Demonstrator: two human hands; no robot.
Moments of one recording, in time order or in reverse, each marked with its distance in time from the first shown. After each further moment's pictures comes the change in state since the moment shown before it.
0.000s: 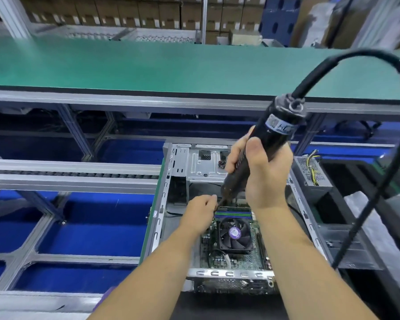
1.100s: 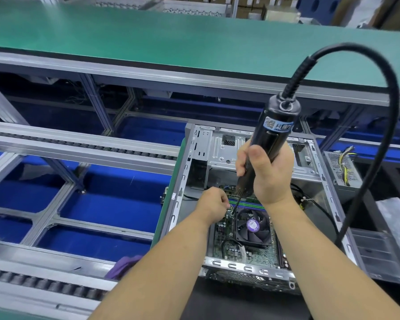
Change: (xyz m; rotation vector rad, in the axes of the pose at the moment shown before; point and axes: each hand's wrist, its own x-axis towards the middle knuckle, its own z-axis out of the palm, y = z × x) left_hand 0.017 -0.028 0.002 0.228 -0.095 -0.129; right_hand -0.006 0.056 0.001 -0.095 -0.246 0.072
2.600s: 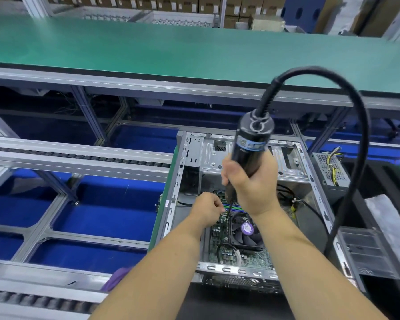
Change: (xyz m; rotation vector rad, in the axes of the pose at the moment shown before) left_hand -0.013 0.013 -0.009 -0.076 -0.011 0.003; right_hand -0.011 -0.015 0.011 -0.128 0.056 -0.083
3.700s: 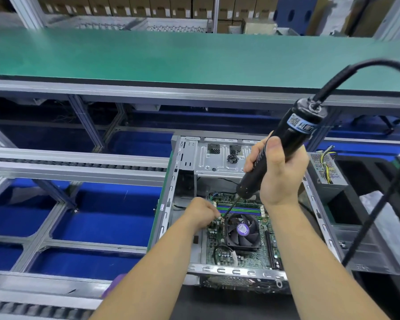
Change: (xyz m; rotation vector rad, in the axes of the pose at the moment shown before) left_hand -0.010 0.002 -0.009 -0.123 -0.074 -0.206; right_hand 0.015 -0.007 -0.032 0.233 0.306 0.038
